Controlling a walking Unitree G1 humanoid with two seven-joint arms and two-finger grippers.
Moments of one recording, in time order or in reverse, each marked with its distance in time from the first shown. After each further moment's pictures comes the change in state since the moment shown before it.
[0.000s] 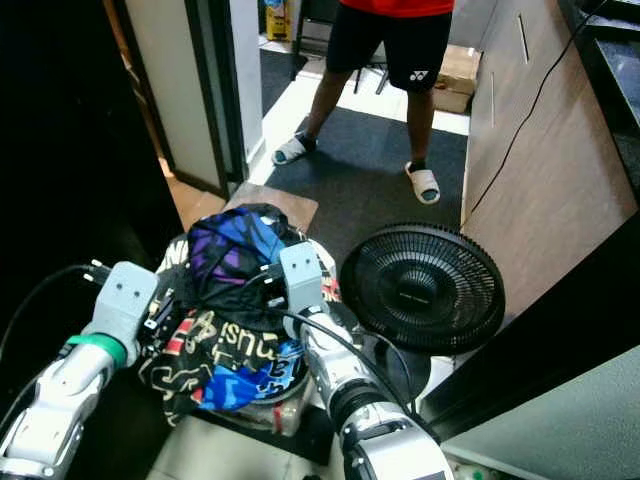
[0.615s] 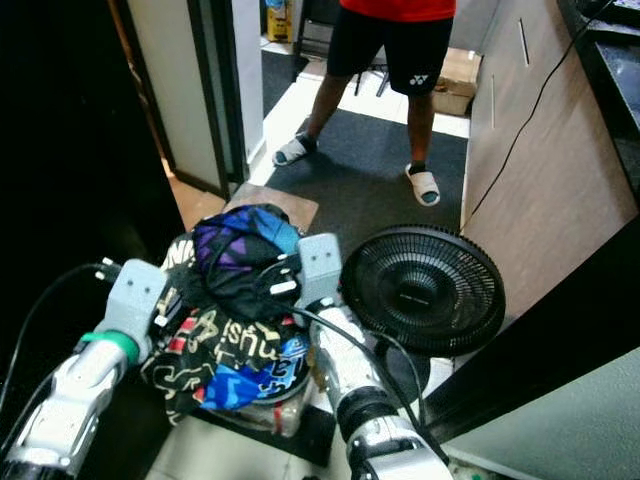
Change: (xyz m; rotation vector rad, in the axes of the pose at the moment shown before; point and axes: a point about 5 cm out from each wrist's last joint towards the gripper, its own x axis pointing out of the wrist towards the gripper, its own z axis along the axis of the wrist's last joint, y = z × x) left arm 0.011 -0.009 0.000 -0.035 0.001 -0.001; right arm -0.013 -0.019 0.033 0.059 -0.284 -0.064
